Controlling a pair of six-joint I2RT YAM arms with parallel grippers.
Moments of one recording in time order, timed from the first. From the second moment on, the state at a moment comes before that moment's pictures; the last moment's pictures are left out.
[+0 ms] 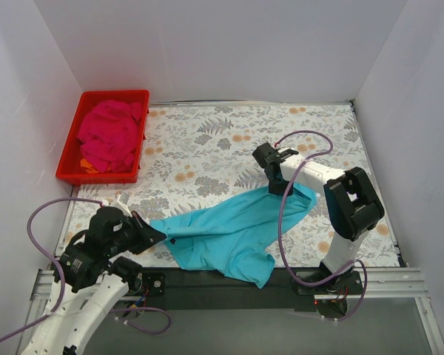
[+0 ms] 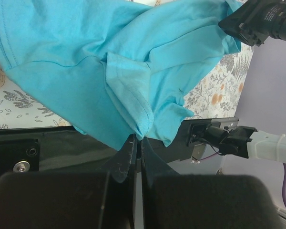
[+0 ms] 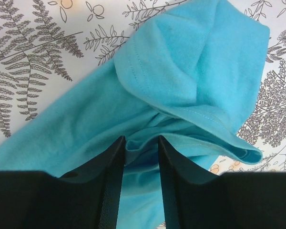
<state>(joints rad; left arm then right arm) -0.44 0.35 0.74 -1.10 0.18 -0.97 0.58 1.77 1.16 -0.78 0.47 0.70</state>
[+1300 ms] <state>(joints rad) -0.44 1.29 2.04 -0.66 -0.29 -0.44 0.08 1.43 2.02 -0.86 0.30 0.21</state>
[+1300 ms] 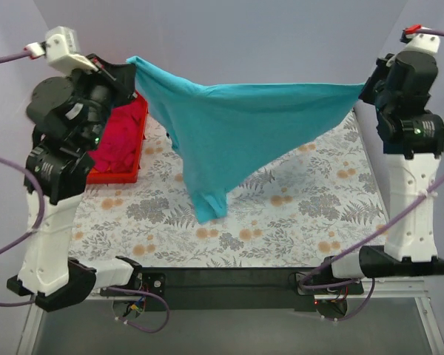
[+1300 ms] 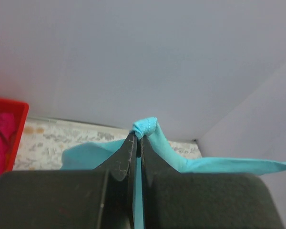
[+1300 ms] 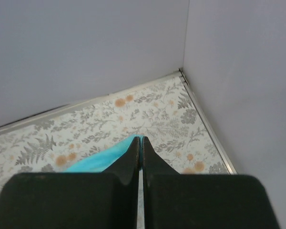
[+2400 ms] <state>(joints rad) -0.44 1.16 1.37 -0.39 -0.12 -0.17 0.07 0.95 1.17 -0.52 0.12 -0.04</state>
